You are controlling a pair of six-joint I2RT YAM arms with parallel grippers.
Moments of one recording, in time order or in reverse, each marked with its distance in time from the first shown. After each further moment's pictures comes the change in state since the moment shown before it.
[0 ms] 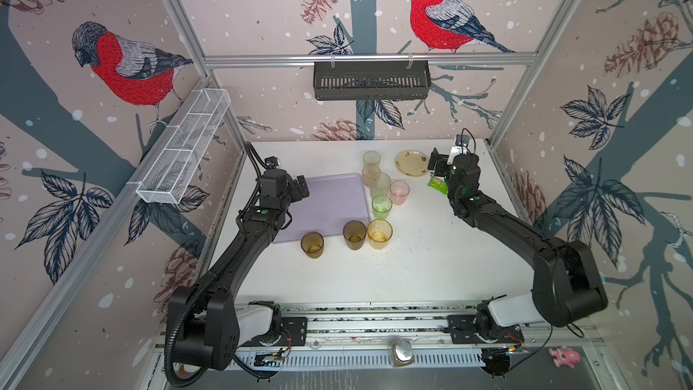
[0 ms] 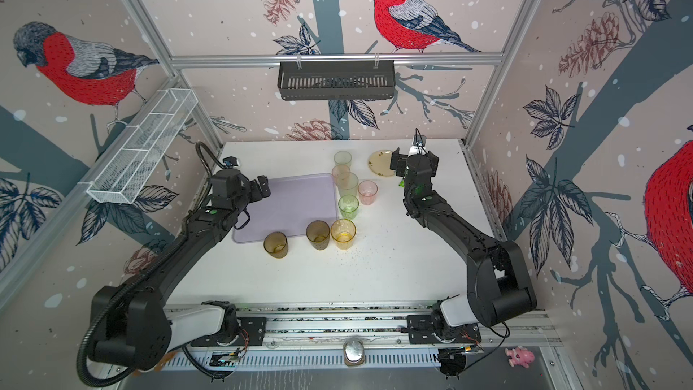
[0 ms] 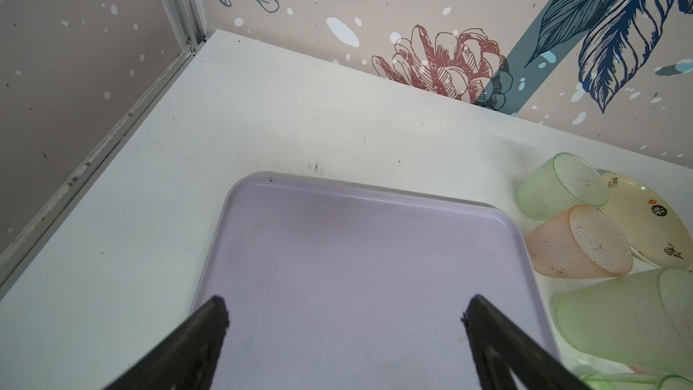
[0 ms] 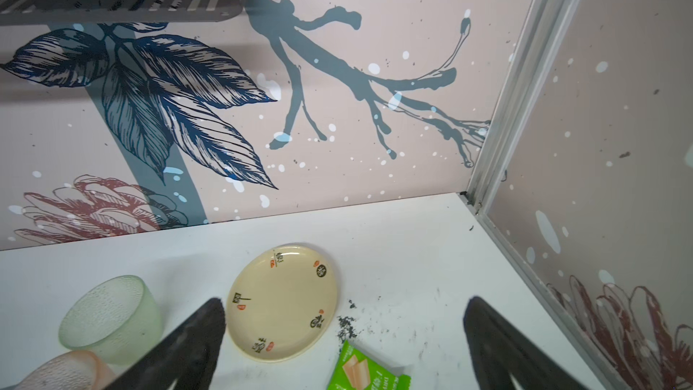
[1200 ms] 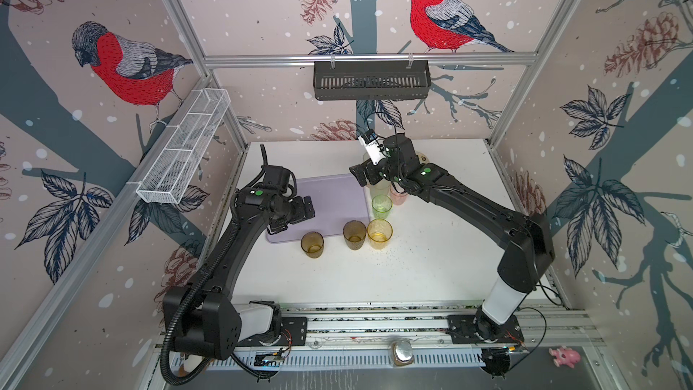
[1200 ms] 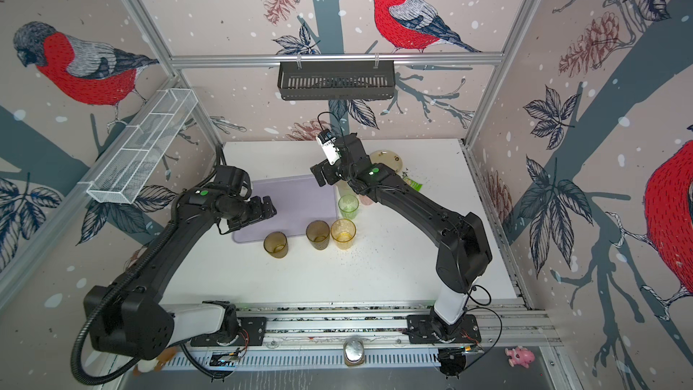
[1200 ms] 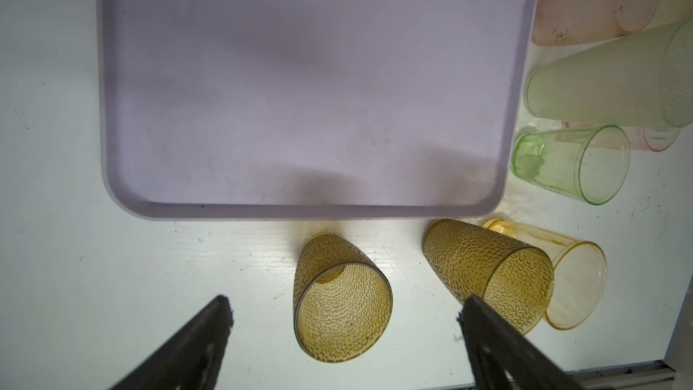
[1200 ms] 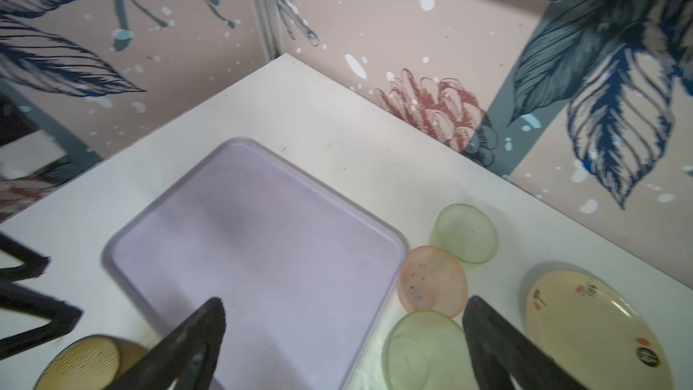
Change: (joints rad) left arm -0.009 0.034 0.226 -0.805 0.335 -0.097; right arm 0.393 0.274 0.587 -0.612 -0.497 -0.123
